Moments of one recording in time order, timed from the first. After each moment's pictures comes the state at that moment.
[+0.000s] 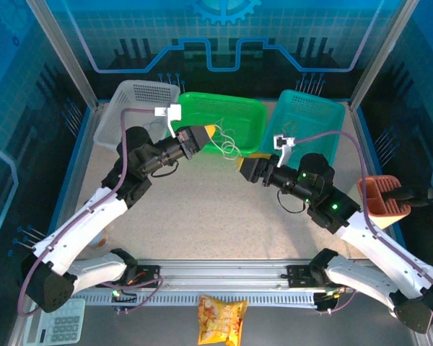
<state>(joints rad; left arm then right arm) -0.53 1.11 1.03 0.19 0.43 -0.81 0.68 0.87 0.87 -0.09 -0.21 0.69</state>
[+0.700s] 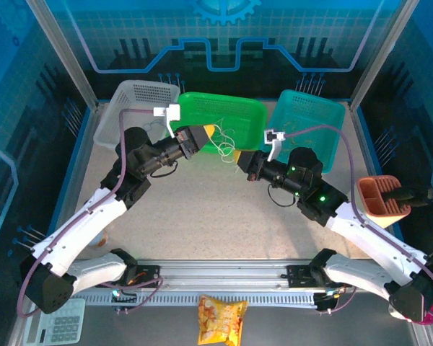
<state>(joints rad) -0.53 1.10 1.03 0.19 0.43 -0.82 0.70 0.97 0.88 0.00 -0.20 0.71</state>
